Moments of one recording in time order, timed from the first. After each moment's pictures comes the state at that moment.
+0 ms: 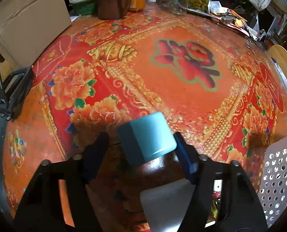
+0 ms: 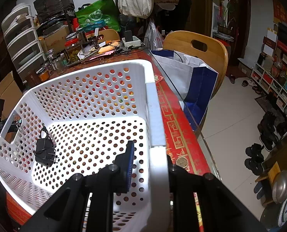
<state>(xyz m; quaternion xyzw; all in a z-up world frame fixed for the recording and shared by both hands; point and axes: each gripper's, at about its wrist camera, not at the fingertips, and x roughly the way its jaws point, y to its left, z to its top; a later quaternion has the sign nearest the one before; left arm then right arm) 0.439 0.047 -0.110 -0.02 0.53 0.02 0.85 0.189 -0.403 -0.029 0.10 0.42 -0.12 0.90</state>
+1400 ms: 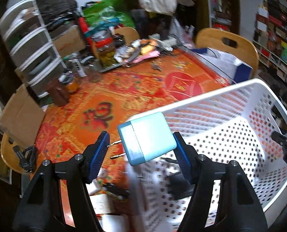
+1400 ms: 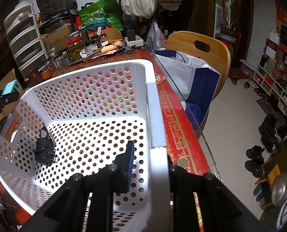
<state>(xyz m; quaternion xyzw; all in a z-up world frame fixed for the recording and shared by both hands) 0.309 -0.194 0.044 0.17 0.40 -0.12 0.89 0.192 -0.405 -0.030 0.10 0.42 -0.11 0.90</state>
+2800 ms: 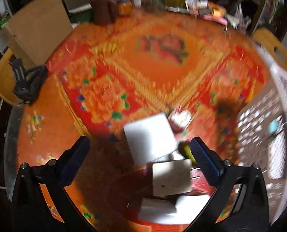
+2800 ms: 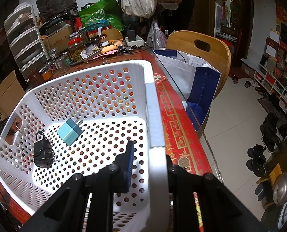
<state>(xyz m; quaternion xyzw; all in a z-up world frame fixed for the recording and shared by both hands) 0.354 0.022 -0.064 0.02 0.54 0.00 0.84 0.191 -0.405 -0.032 0.10 0.41 -0.10 0.90</state>
